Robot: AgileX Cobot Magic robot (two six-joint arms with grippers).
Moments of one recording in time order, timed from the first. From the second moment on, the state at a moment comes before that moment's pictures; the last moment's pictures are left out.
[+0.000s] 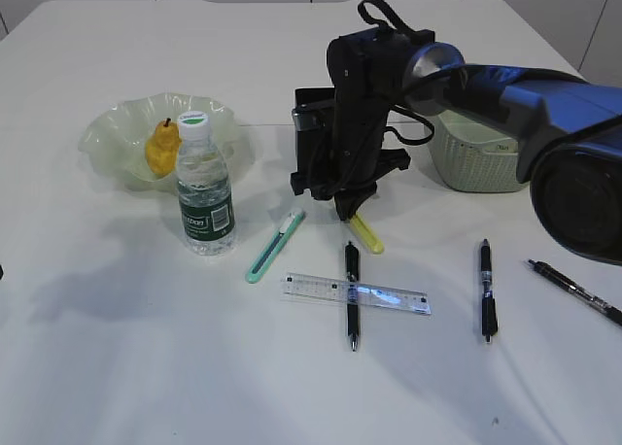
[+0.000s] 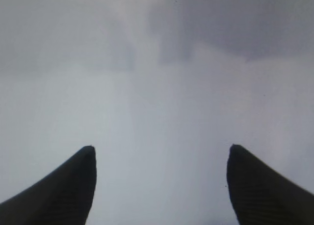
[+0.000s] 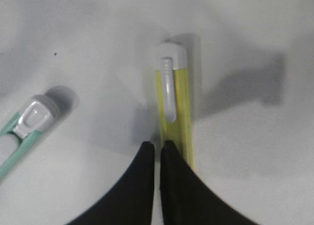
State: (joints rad) left arm -0.04 1.50 -0.97 -0.04 0.97 -0.09; right arm 0.41 2.56 -2.29 -0.04 1.23 0.14
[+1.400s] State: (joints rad) left arm -0.04 1.50 -0.97 -0.04 0.97 -0.09; right arm 0.41 2.55 -2.30 -0.10 1.23 0.13
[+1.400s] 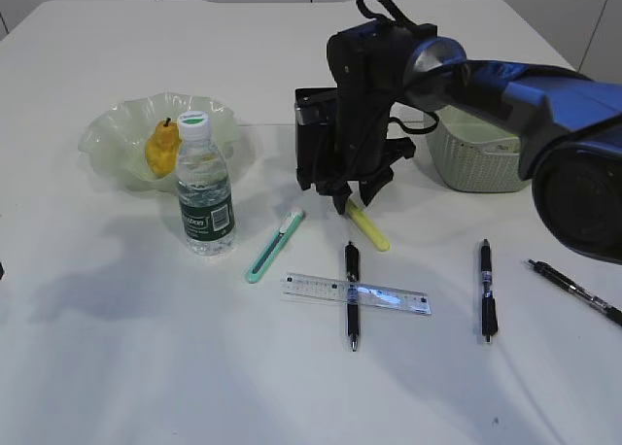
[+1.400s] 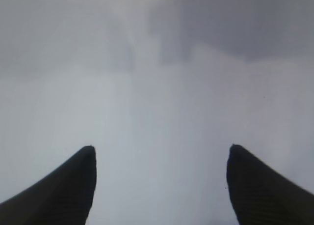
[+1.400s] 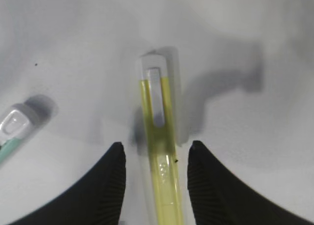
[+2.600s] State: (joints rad) left arm -0.04 1.50 -0.97 -0.04 0.97 -0.09; right arm 0.40 2.56 -2.30 -0.10 1.23 0.12
